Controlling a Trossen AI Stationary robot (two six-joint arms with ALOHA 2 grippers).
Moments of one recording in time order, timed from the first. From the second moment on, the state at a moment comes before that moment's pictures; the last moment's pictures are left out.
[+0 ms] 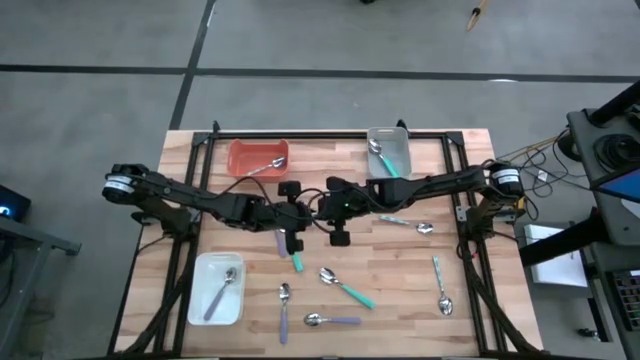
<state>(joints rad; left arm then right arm) -0.14 1.49 0.99 -0.20 -0.43 0.15 0.00 1.74 1.28 -0.26 0.00 -0.11</state>
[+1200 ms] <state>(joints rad) -0.12 0.96 0.90 -0.10 -0.50 0.25 -0.04 1.68 0.84 0.61 0.39 -0.07</state>
